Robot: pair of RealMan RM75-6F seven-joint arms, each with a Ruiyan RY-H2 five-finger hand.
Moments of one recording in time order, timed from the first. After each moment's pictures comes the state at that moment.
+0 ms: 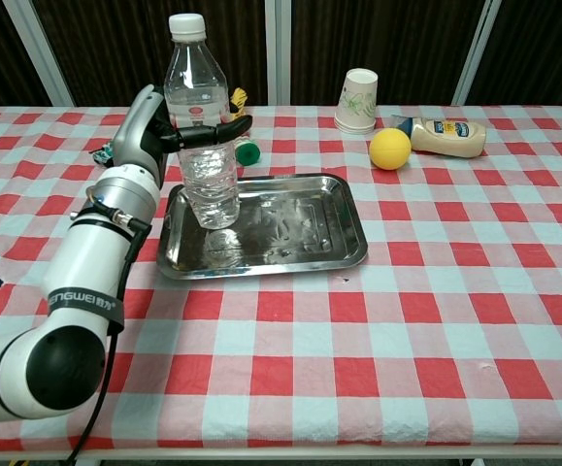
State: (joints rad) left arm -0.82 -2.27 -0.36 -0.69 1.11 1.27 -0.89; right arm 0.03 -1.16 0.07 -1.40 -1.36 1.35 0.17
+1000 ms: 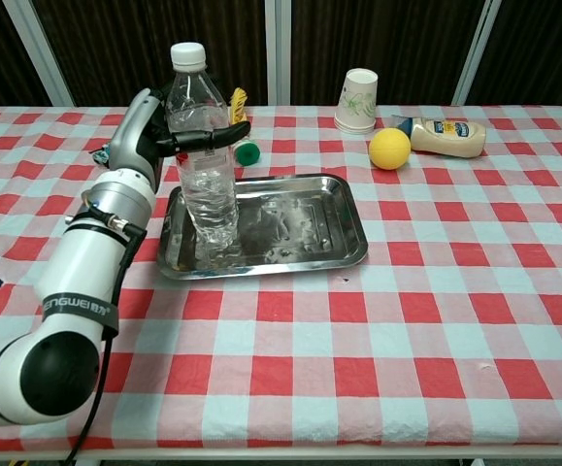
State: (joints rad) left arm -0.79 -2.27 -0.33 -0.67 1.14 1.28 -0.89; right arm 0.03 -1.15 0.08 -1.41 -1.36 1.34 0.19
